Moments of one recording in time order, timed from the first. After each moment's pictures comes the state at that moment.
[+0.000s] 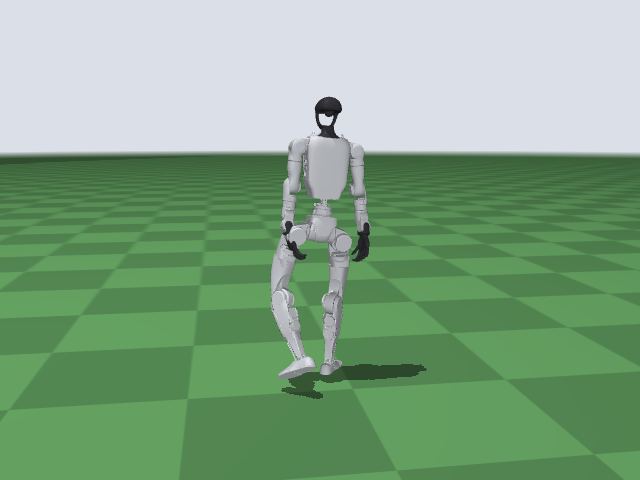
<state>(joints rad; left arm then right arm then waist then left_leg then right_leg) 0.01 0.06 0.21 1.53 0.20 0.22 -0.34 -0.01 -0.18 -0.09 1.55 -0.38 0.23 0.30 -0.04 -0.09 -0.10 -0.10 0.17 0.50 0.73 -0.15 0.25 -0.13 -0.23 -0.72 0.00 -0.03 -0.07</state>
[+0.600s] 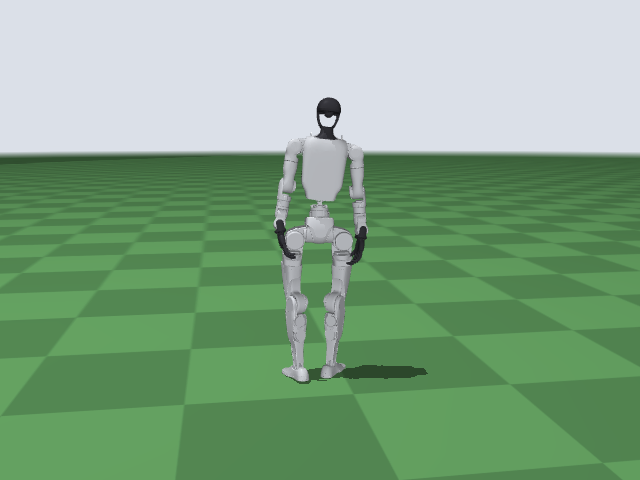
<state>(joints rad) 0.05 0.08 0.25 1.56 0.24 0.23 -0.36 0.00 -0.16 -0.05 1.55 -0.33 0.23 0.30 -0.08 0.08 -0.11 -0.06 0.04 0.38 0.11 -0.10 0.00 -0.07 -0.06 -0.61 0.02 -0.05 -0.07</state>
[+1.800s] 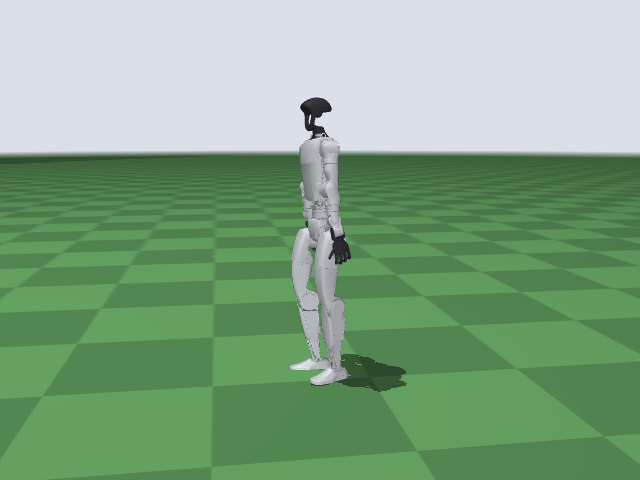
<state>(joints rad) -0.05 0.16 0.17 1.64 0.25 0.21 -0.32 0.07 -0.17 -0.13 1.56 -0.44 0.19 0.35 -0.10 -0.01 -0.05 -0.08 -0.02 0.18 0.05 -0.10 -0.09 -0.14 -0.09 -0.40 0.21 -0.16 0.02</state>
